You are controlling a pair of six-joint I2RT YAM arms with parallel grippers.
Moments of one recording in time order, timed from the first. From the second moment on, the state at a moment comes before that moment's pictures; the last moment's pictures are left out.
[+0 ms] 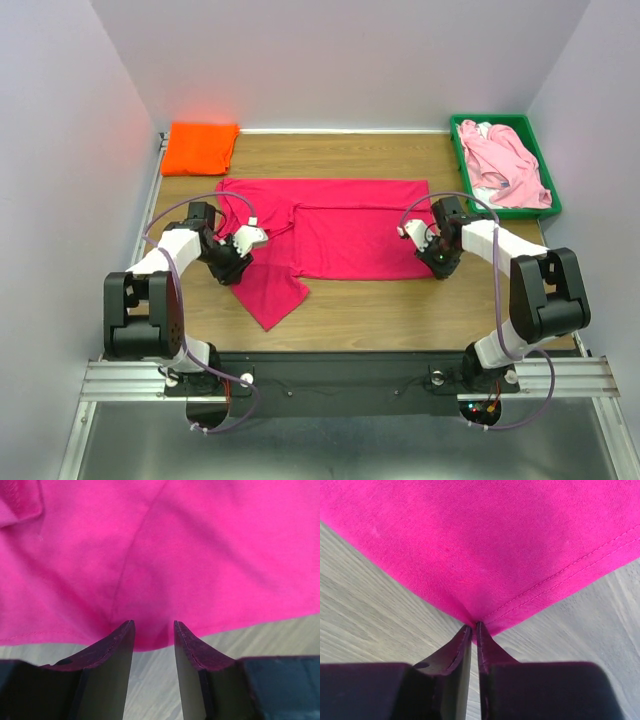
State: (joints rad) left arm 0.01 1.46 0.83 -0.74 0.46 0.98; right arm 0.19 1.56 0.89 -0.71 -0.14 -0.70
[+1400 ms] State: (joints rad) left arm -0.02 1.38 1.03 -0.92 0.39 1.06; right arm 0.15 1.51 1.11 -0.83 -0.09 -0.76
